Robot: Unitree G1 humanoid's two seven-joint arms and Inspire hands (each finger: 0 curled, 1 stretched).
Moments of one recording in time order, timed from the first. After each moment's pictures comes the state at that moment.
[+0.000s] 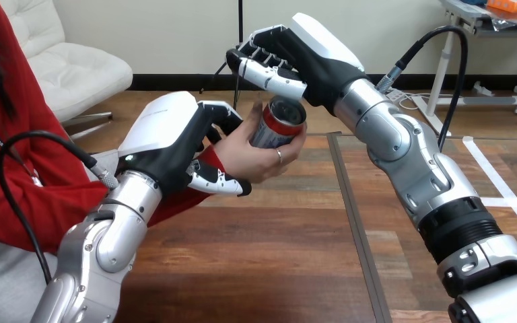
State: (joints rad) left arm -0.28 0.34 -0.16 -0.04 0.68 0.00 -0.18; right arm -0.89 -0.23 0.23 0.70 -0.47 -0.21 0.16
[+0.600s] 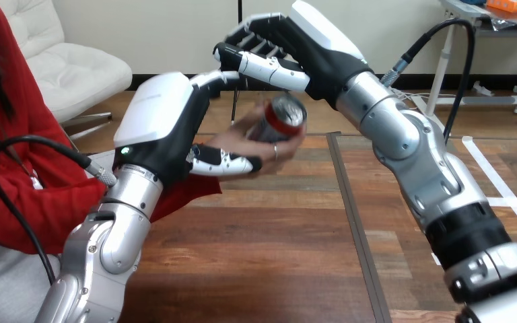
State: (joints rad) left arm -0.28 0.33 -0.16 -0.07 0.68 -0.02 -0.05; right arm -0.85 -0.25 0.22 0.57 -0.42 -0.21 0.20
